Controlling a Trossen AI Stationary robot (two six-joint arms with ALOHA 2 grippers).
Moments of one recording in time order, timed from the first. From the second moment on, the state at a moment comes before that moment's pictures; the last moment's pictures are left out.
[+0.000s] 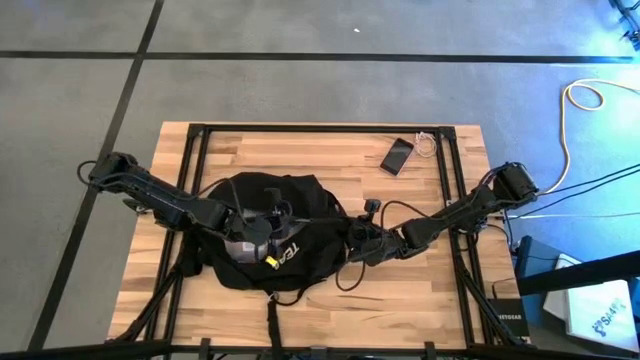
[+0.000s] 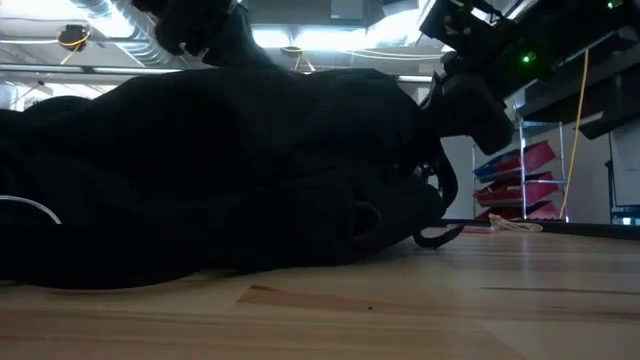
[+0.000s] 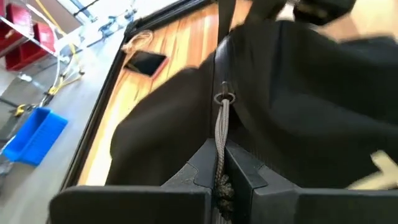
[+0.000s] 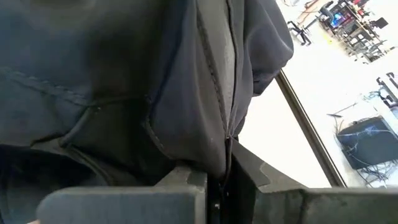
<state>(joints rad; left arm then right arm) -0.35 1.37 0.86 -0.11 -0.65 0.16 0.41 1.60 0.79 0.00 0.86 0.05</state>
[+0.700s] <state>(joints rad) -0.41 1.19 0.86 -0.57 -0.80 -0.21 0.42 1.60 0.79 -0.34 0.89 0.46</state>
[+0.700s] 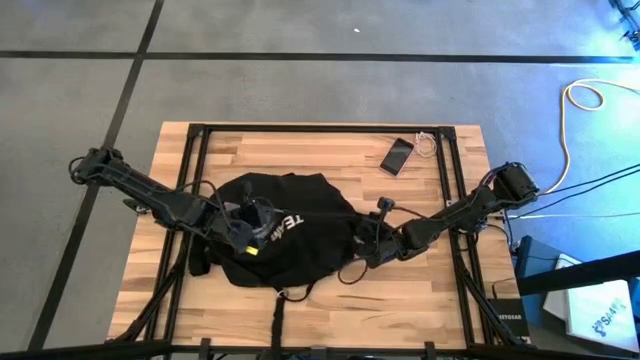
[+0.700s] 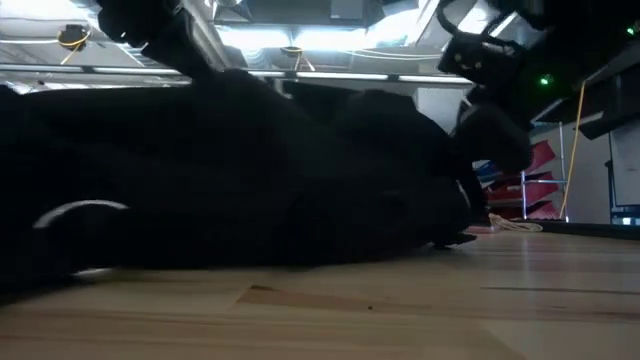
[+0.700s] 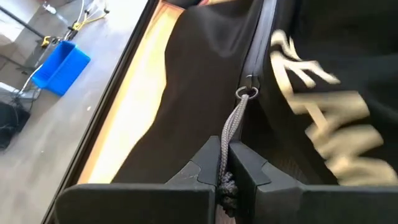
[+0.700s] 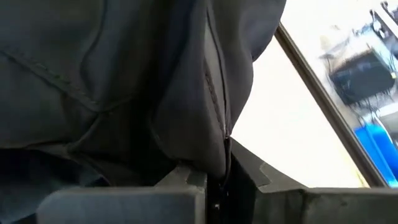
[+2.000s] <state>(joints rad) -0.55 0.97 0.86 -1.05 -0.58 -0.74 0.78 1.49 0.78 -1.38 0.54 1.88</state>
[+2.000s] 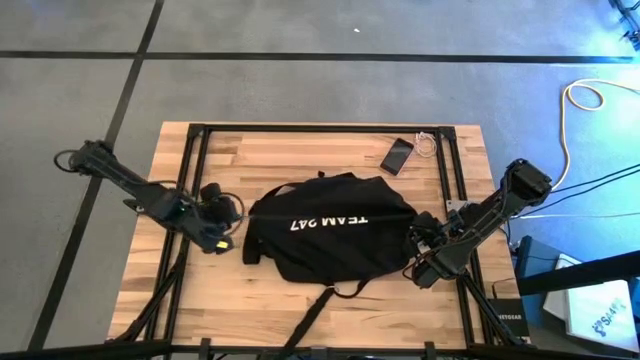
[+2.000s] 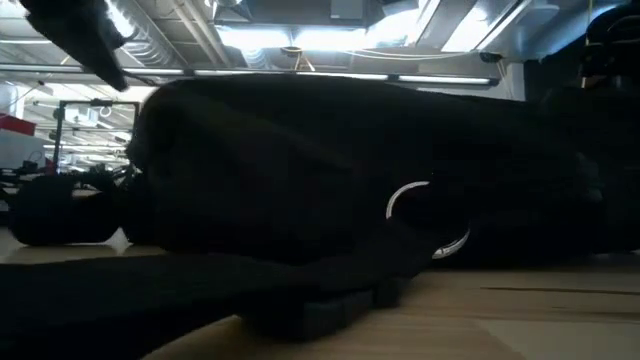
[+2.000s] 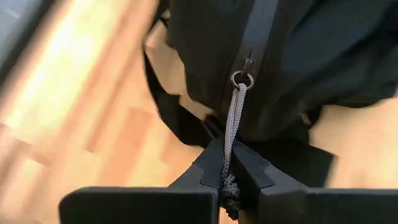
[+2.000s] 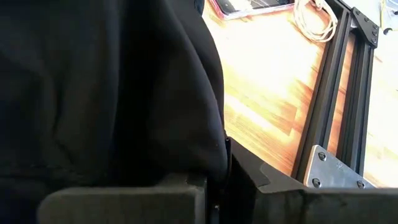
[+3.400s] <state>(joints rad) -0.48 0.87 0.41 -0.41 -0.46 -0.75 0.76 1.49 0.78 -0.89 0.79 1.37</state>
